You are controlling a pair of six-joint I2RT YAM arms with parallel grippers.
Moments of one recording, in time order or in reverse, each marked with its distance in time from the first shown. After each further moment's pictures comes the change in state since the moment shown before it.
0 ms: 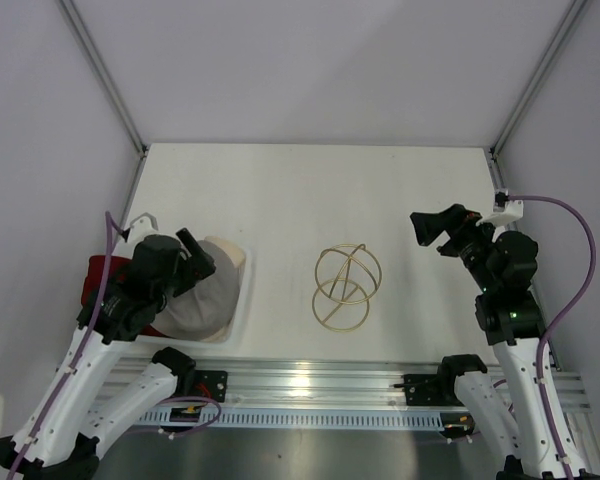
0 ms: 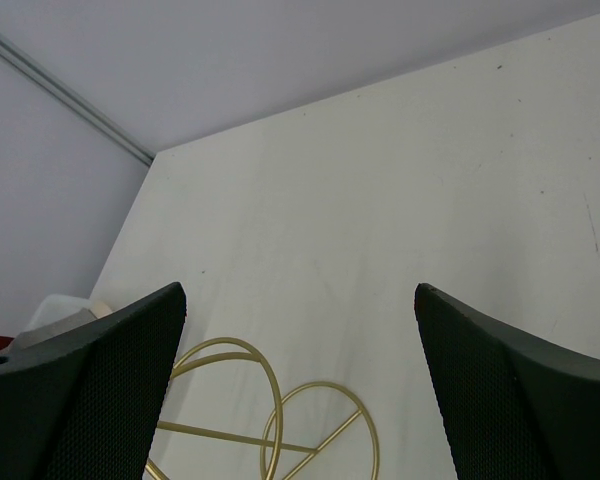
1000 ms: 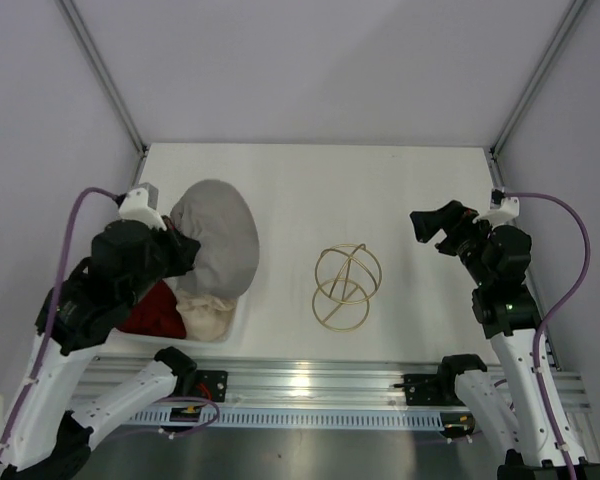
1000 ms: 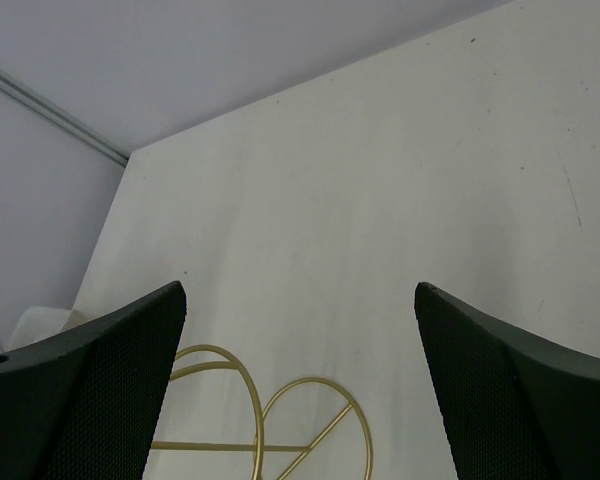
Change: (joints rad) left arm -0.100 0.056 0.284 -0.043 0.089 0.249; right arm 0.000 0.040 -0.013 0.000 0.034 0.015
